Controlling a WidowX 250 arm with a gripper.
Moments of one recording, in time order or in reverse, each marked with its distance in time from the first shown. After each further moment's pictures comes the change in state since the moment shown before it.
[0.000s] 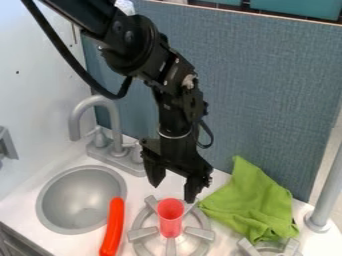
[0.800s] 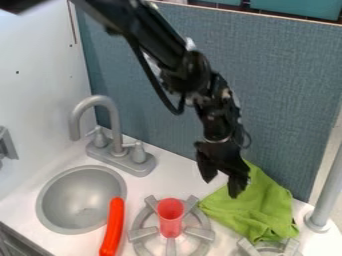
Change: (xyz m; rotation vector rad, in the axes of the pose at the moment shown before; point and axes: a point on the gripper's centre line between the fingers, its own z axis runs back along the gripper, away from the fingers) arm 0.081 -0.041 -0.068 -0.176 -0.048 -0.282
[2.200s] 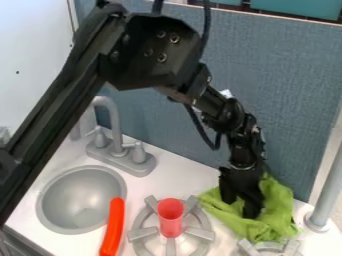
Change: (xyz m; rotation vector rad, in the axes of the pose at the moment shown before) arm 0.022 0.033 -0.076 0.043 0.143 -0.065
